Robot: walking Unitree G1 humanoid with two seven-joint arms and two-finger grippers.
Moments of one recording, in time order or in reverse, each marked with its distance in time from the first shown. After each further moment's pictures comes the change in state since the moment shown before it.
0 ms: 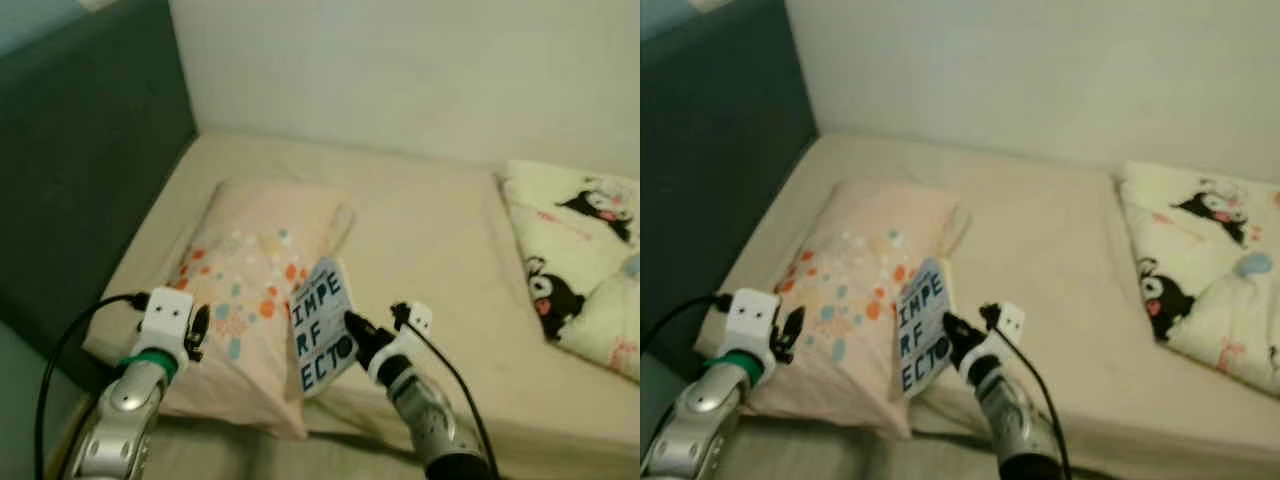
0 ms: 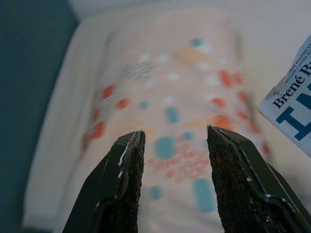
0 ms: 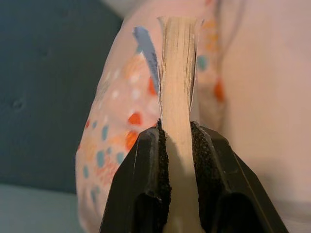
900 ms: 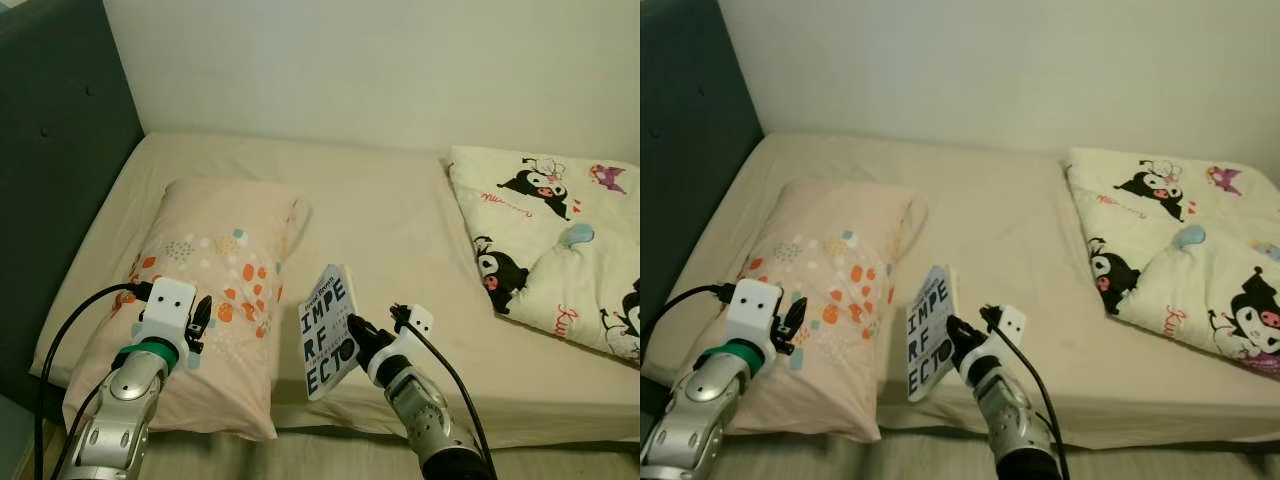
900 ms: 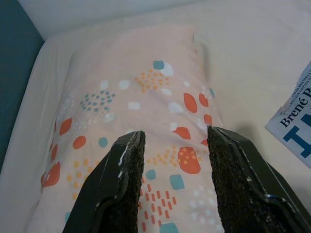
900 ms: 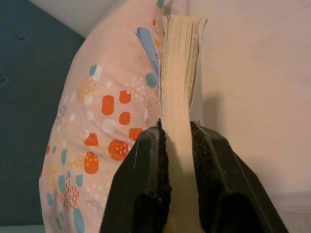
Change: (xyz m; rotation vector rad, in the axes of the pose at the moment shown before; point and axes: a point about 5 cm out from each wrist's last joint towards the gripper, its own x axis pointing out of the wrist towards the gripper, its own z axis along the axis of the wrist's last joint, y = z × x) left arm 0.005 0.000 0.010 -0.007 -0.032 -0.009; right arm 0.002 -0.007 -0.001 0.001 0.003 -0.073
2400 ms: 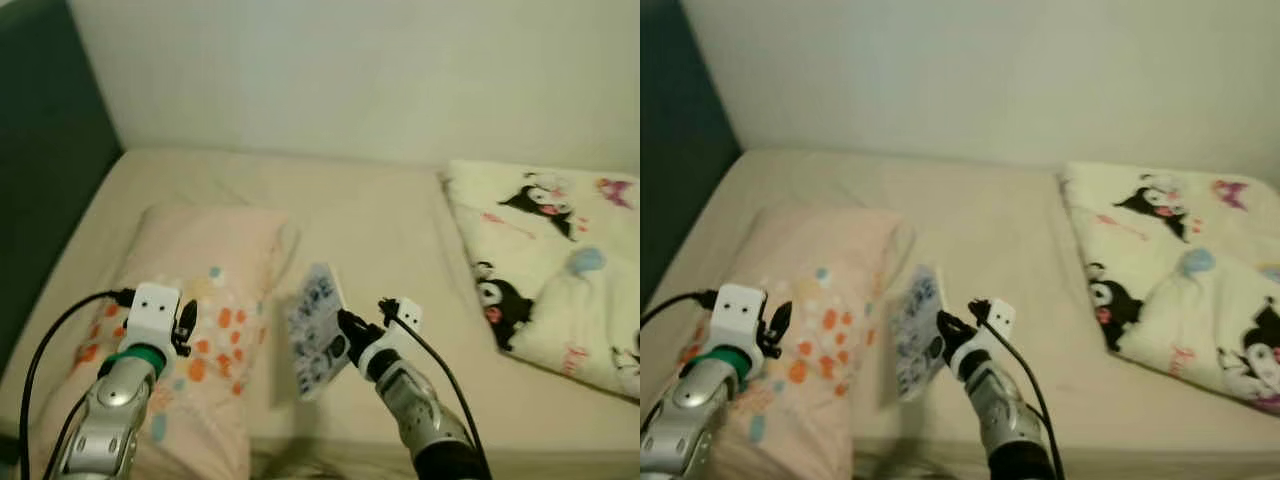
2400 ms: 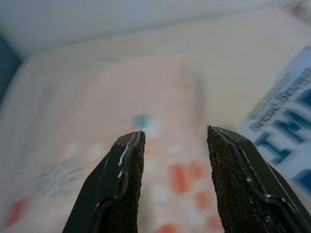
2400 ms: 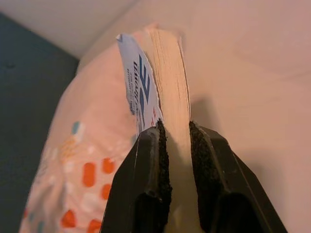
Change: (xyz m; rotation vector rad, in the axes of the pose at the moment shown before) left arm -0.001 -0.008 -0.001 -0.037 -0.004 -0.013; right arm 0.002 -0.002 0.004 -0.032 0.003 -0.001
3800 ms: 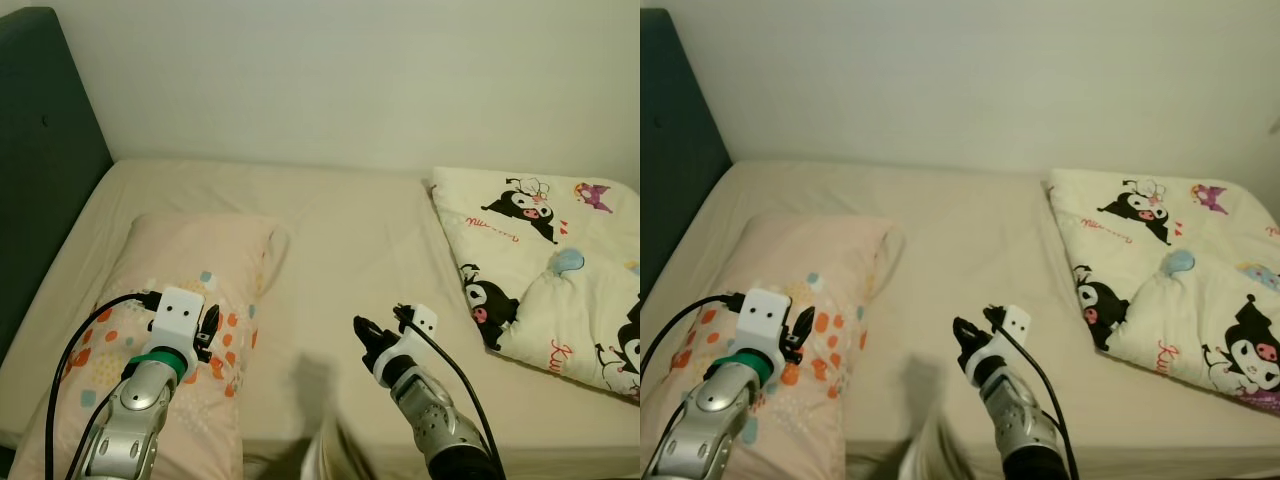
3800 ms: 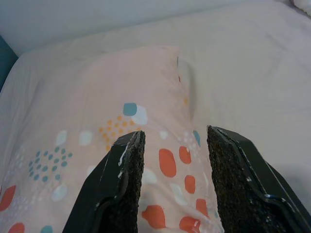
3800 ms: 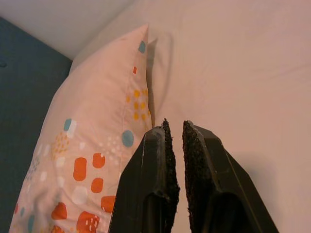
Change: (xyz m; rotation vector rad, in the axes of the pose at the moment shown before) left arm -0.004 -0.002 -0.008 0.029 0.027 0.011; right arm -0.002 -0.004 0.000 -0.002 0.008 -0.011
